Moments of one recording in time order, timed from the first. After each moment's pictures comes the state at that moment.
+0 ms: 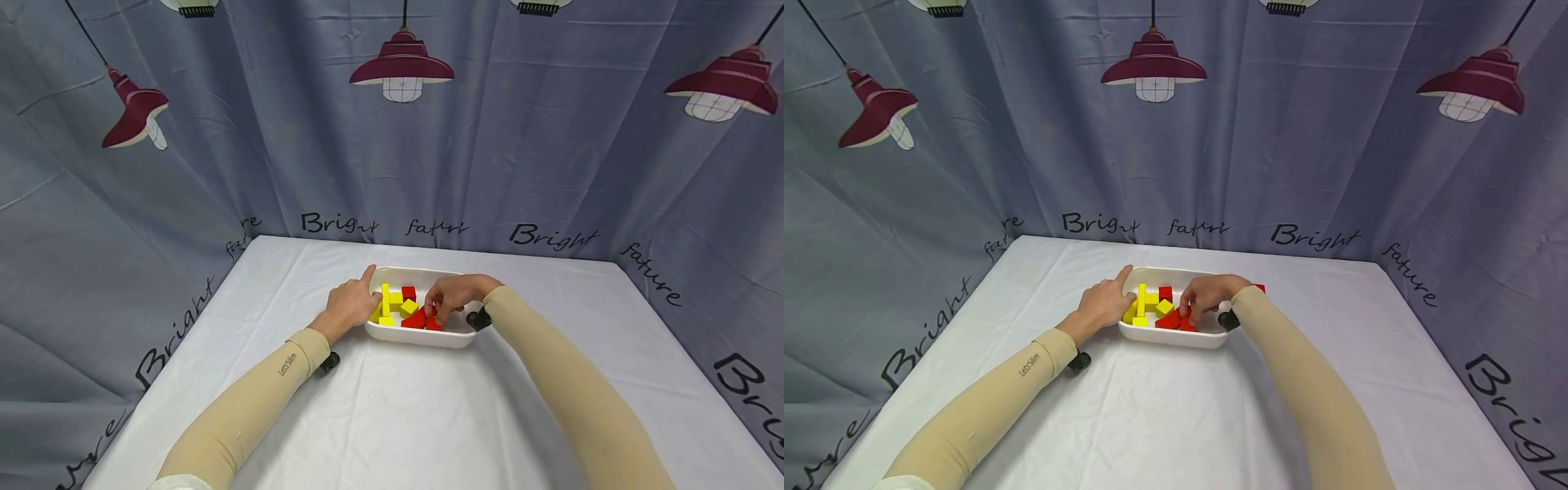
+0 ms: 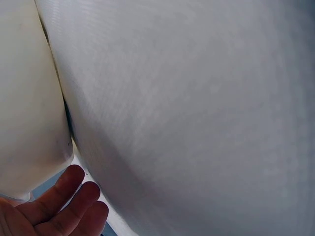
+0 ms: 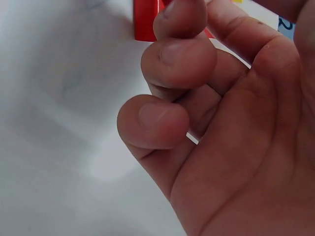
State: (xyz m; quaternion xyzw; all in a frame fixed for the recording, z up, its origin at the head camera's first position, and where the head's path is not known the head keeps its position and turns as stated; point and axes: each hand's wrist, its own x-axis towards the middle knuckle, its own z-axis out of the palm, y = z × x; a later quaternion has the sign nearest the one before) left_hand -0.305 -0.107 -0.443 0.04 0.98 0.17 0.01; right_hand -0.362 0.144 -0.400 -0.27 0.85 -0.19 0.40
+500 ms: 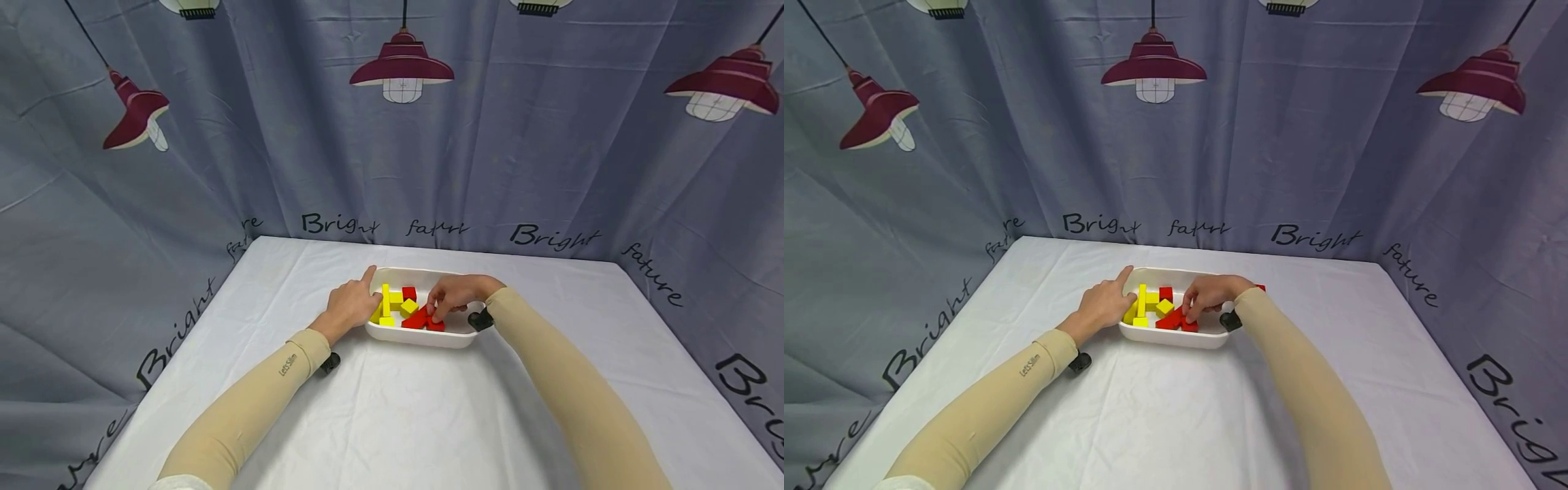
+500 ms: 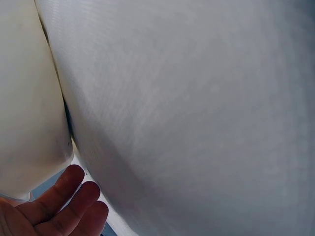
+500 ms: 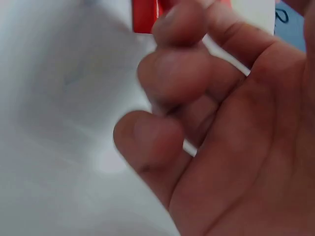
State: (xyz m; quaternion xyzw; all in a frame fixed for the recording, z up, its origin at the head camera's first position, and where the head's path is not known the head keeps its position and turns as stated) left_hand -0.305 -0.105 -0.443 0.04 0.99 0.17 0.01; right_hand -0.362 0.148 -0.403 -0.25 0.86 -0.21 0.39
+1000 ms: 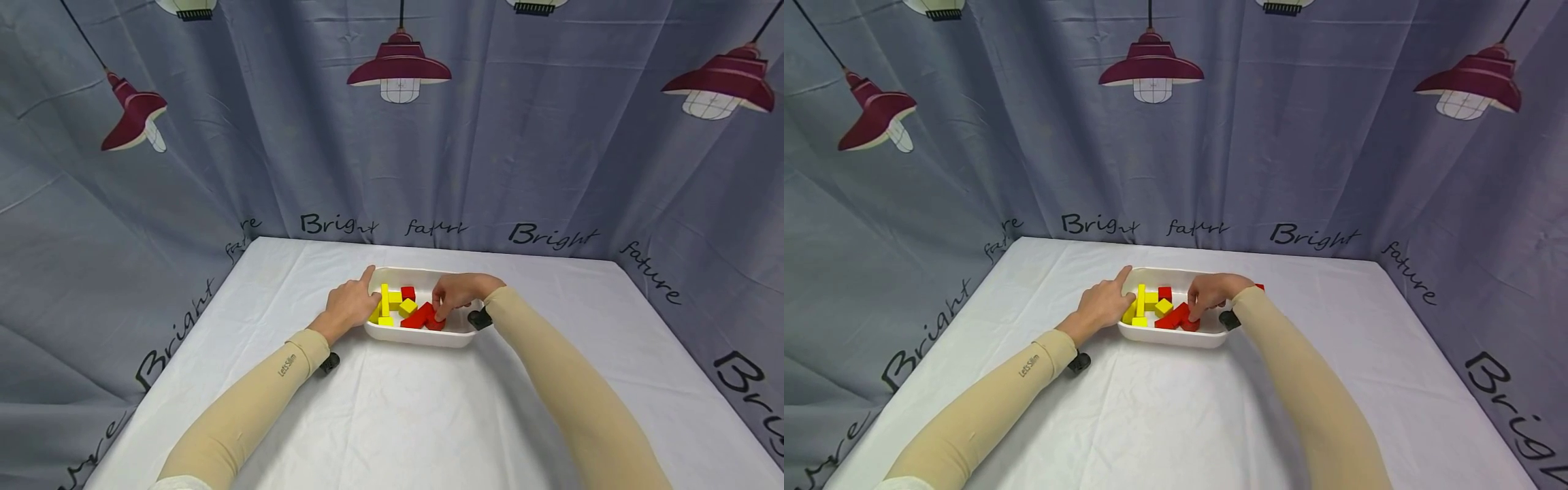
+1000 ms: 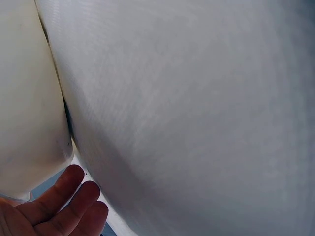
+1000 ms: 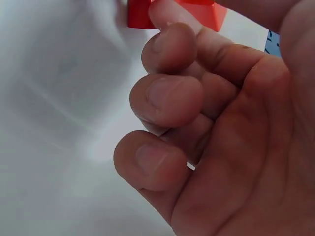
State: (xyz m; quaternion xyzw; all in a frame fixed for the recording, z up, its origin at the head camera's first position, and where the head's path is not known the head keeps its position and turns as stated) left_hand -0.304 -0.104 -0.442 0.03 0.99 0.16 0.01; right_hand -0.352 0.146 -0.392 -0.22 0.90 -0.14 0.34
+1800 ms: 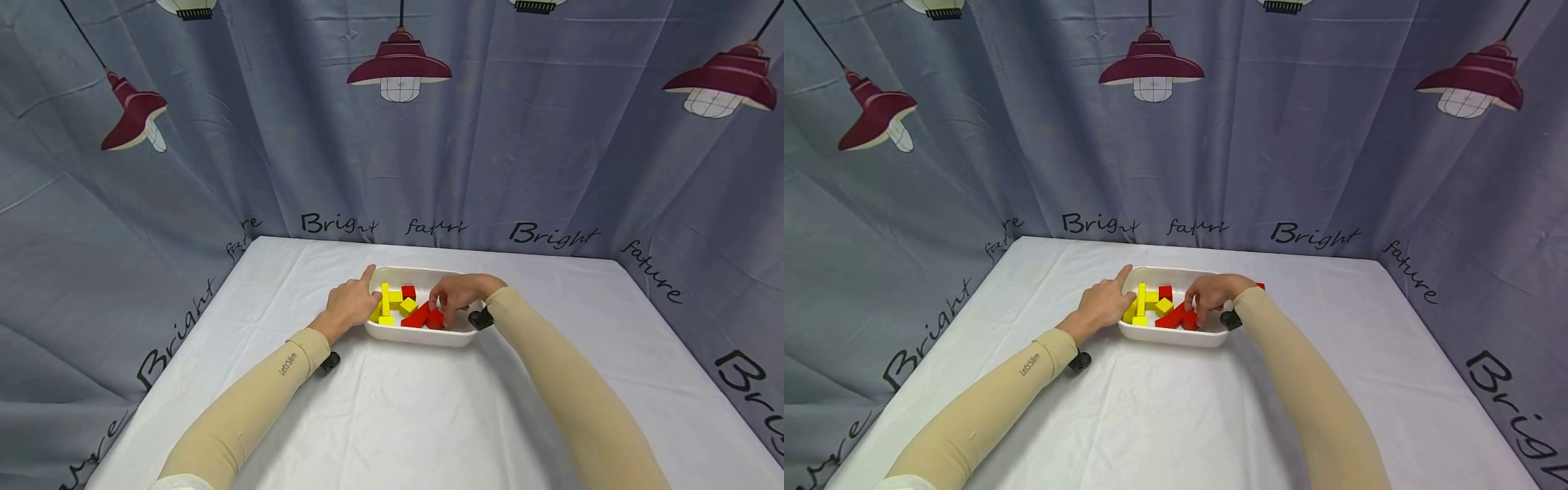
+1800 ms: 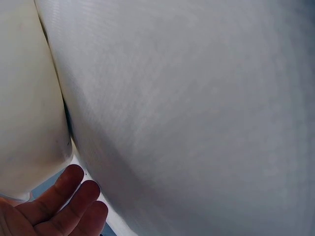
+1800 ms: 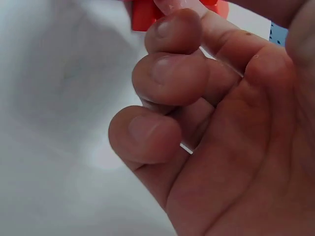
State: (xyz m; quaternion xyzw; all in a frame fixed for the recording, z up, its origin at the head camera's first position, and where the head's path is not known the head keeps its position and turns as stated) left_hand -0.304 -0.105 -0.441 0.04 0.99 0.16 0.00; right_hand -0.357 0.151 -0.398 -0.25 0.88 -0.17 0.36
